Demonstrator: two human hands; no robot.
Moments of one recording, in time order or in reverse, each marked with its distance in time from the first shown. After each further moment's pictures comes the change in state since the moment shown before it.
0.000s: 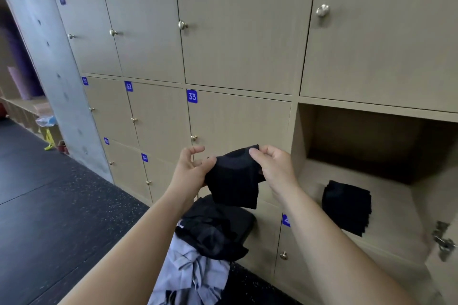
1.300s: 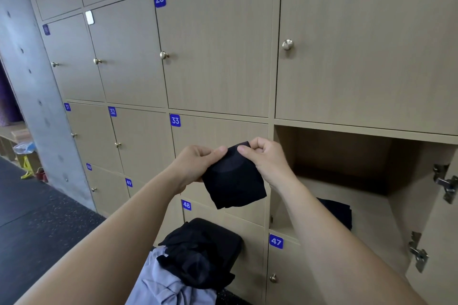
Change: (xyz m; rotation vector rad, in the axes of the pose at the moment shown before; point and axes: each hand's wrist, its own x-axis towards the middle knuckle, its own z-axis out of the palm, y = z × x) left_hand 0.028 0.073 0.046 0.504 -0.272 0.046; right_hand 0.027 -0.055 -0.035 -0.099 -0.057 -0.140
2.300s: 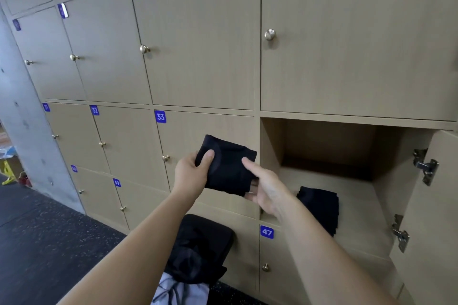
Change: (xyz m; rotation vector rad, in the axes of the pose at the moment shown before) left_hand 0.015 -0.039 0.053 -0.111 0.360 0.085; right_hand -0.034 0.045 -0.018 0.481 -0.009 0.483
